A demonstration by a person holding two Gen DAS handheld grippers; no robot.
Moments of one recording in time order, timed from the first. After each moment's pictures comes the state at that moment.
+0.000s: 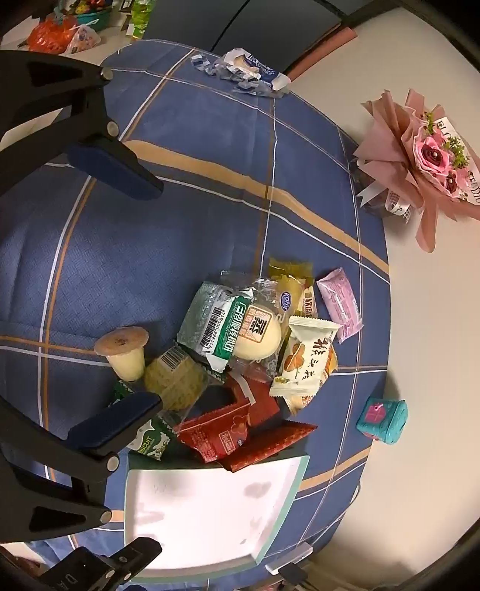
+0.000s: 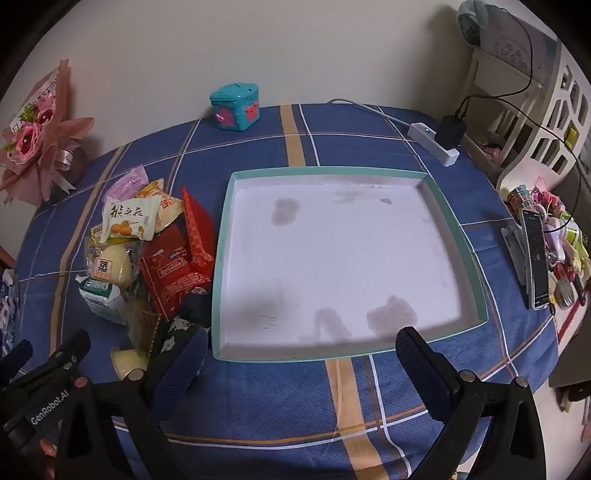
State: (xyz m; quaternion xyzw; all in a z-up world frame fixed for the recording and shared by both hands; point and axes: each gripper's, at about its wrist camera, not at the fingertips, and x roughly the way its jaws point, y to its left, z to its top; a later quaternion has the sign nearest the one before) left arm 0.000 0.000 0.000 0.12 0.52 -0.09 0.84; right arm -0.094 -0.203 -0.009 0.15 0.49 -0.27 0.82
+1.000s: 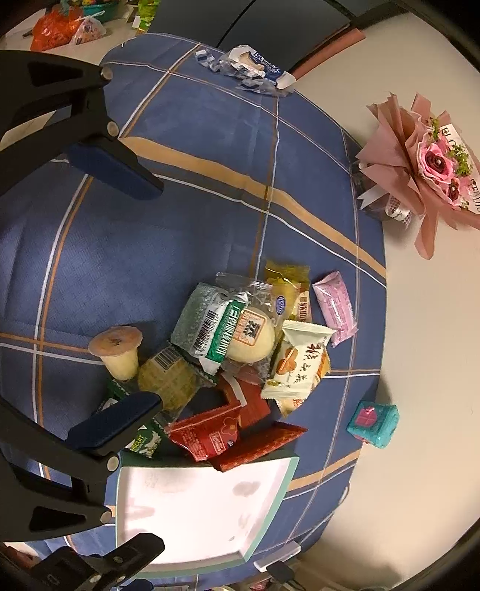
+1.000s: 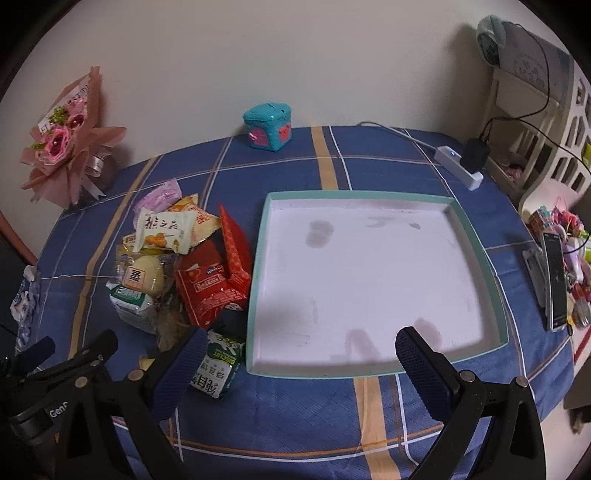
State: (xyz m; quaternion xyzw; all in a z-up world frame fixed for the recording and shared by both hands) left arm 0.002 0.007 0.000 0.09 0.51 -0.09 0.85; right arm -0.087 -0.187 0.002 0.15 0.45 -0.23 0.85
